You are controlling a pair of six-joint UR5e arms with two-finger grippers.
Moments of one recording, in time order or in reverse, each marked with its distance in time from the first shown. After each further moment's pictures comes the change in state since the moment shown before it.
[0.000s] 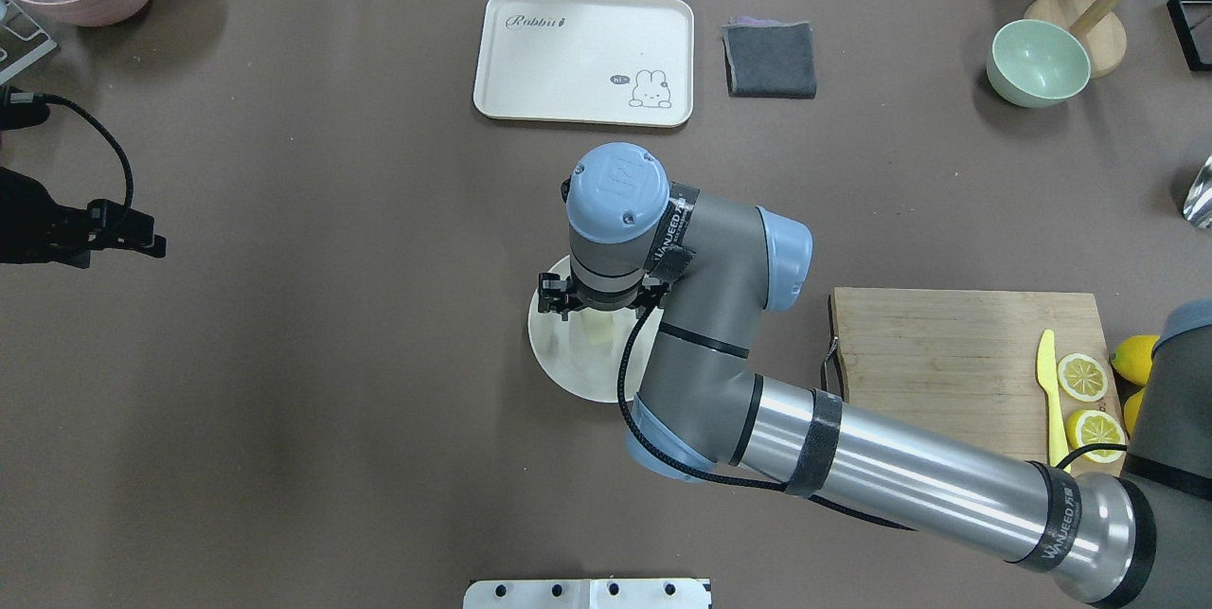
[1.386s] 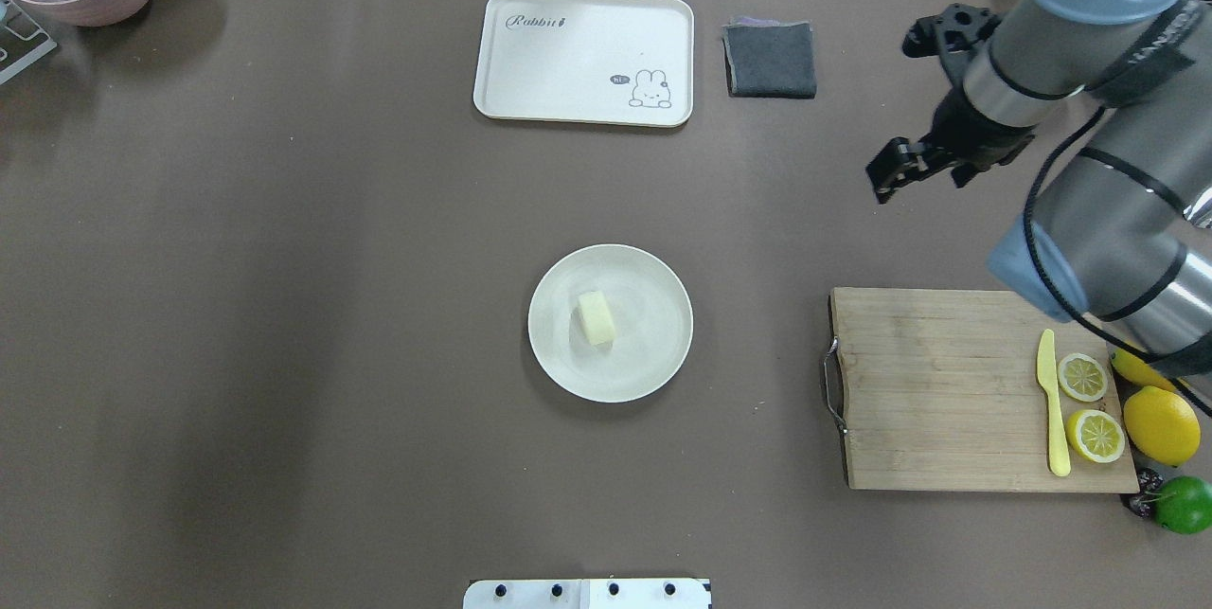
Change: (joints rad) left arm -0.383 0.208 0.114 0.010 -0.190 0.684; right arm 0.497 -0.499 0.384 -0.156 0.265 -0.678
